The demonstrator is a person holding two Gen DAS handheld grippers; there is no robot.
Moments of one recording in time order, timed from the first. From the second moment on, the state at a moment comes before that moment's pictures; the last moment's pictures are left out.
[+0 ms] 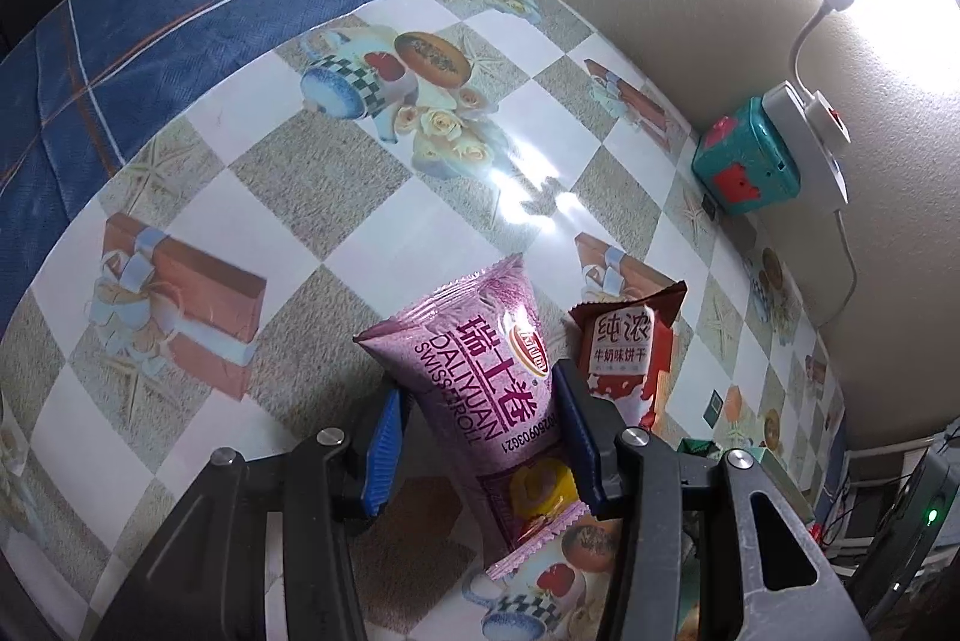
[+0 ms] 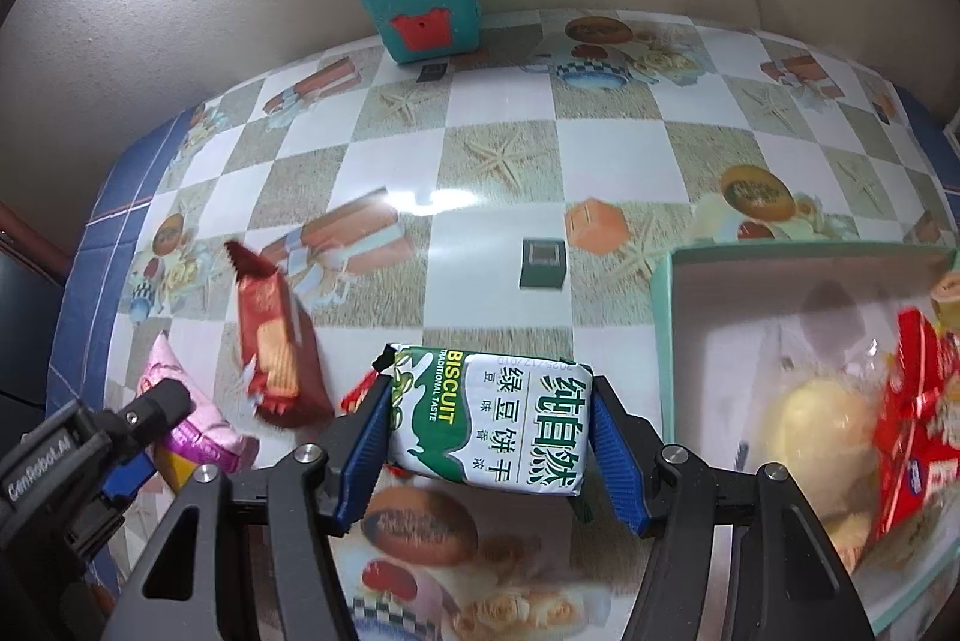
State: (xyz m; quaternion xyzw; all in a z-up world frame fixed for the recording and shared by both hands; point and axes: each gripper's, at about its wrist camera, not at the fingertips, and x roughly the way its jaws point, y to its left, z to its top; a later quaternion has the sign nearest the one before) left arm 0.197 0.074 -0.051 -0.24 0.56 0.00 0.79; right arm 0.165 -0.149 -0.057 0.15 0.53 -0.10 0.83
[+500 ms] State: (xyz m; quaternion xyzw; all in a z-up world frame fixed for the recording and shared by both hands) left arm 0.154 0.091 0.028 -0.26 0.53 0.01 0.81; right arm 0.096 -0.140 -0.012 0.18 0.53 -0.10 0.83
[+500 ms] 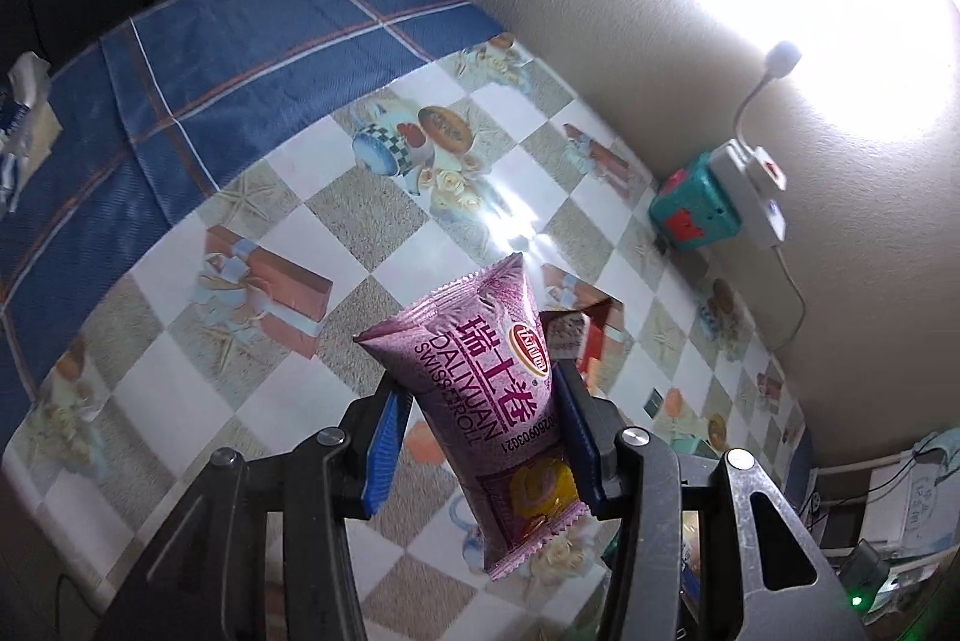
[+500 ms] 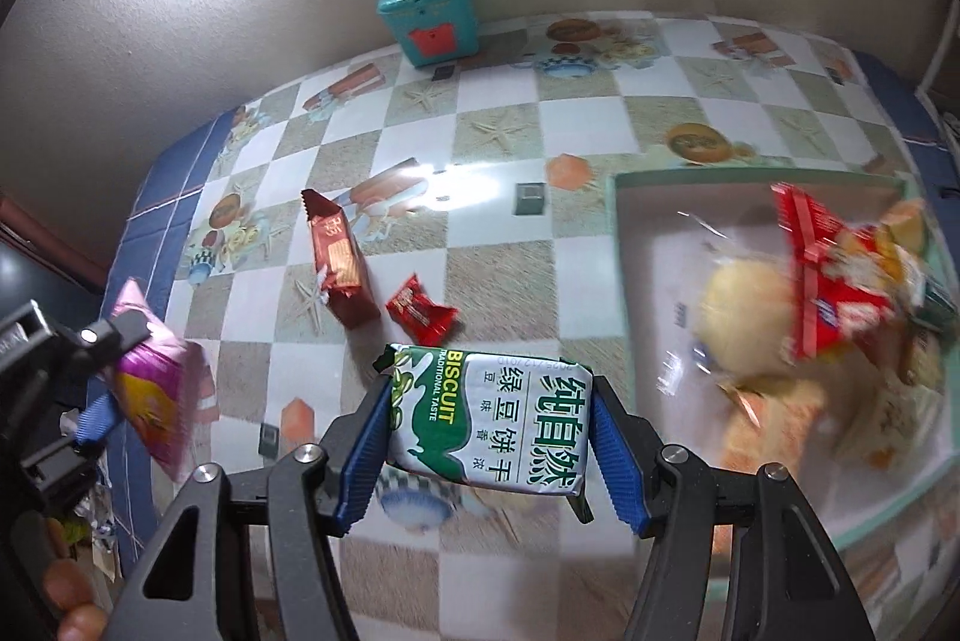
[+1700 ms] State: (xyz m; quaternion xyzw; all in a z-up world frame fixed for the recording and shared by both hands) left arm 0.082 -0.095 0.091 -0.12 0.50 -0.10 0.85; right arm -0.030 -0.327 -0.001 0.34 0.47 -0.24 0.78
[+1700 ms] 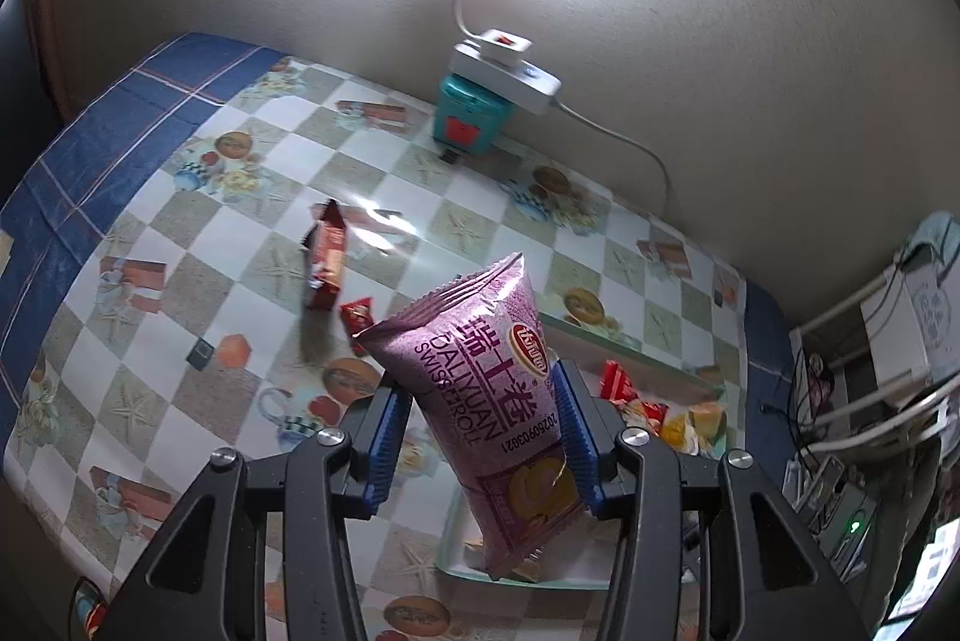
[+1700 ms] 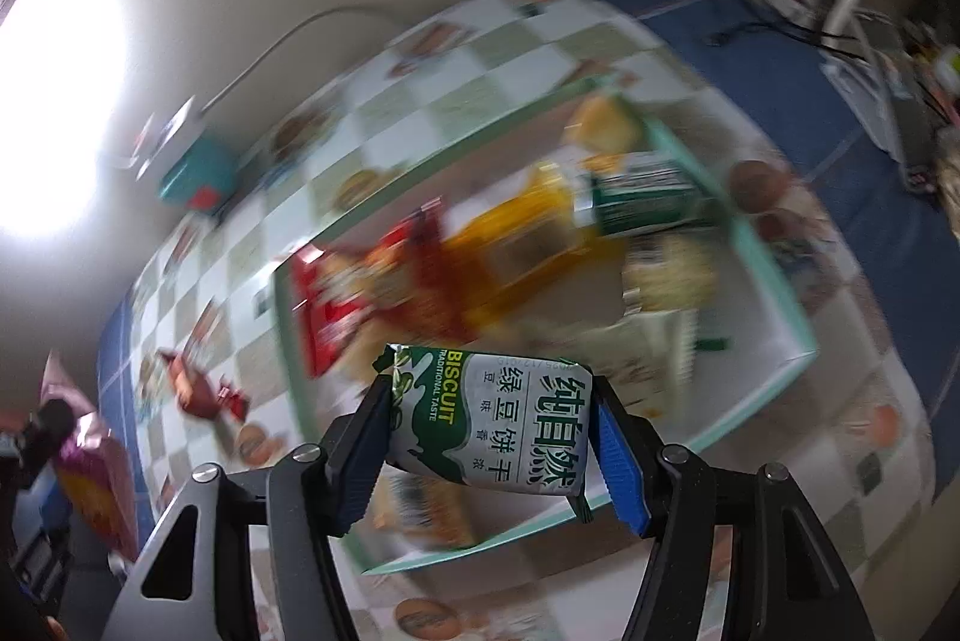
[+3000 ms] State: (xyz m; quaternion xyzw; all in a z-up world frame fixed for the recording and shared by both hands) left arm 0.037 -0.246 0.035 0.03 0.57 -0.20 0.80; right arm -0.098 -0.426 -0.024 0.41 0.45 -0.34 0.72
